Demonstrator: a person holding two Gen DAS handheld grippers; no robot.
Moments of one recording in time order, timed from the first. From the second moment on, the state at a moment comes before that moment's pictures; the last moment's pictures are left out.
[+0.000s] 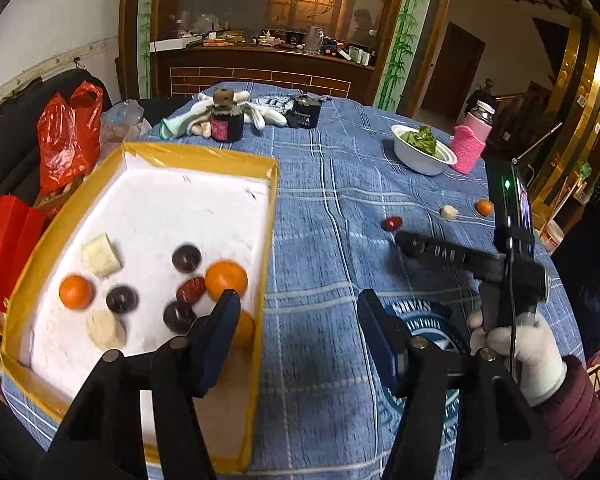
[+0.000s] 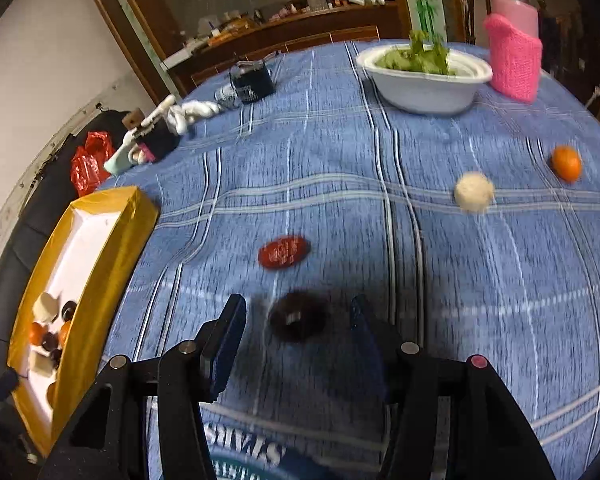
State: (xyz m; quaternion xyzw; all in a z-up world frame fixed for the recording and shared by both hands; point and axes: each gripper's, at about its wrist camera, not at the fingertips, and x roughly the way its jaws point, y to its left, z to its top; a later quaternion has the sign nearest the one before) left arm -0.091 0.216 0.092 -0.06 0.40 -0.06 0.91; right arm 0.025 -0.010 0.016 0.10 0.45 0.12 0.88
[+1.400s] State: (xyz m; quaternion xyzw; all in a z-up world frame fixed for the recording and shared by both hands) left arm 0.023 0.134 0.063 -0.03 0.44 -0.15 0.89; right arm 0.003 -0.087 0.024 0.25 0.40 0.17 0.87
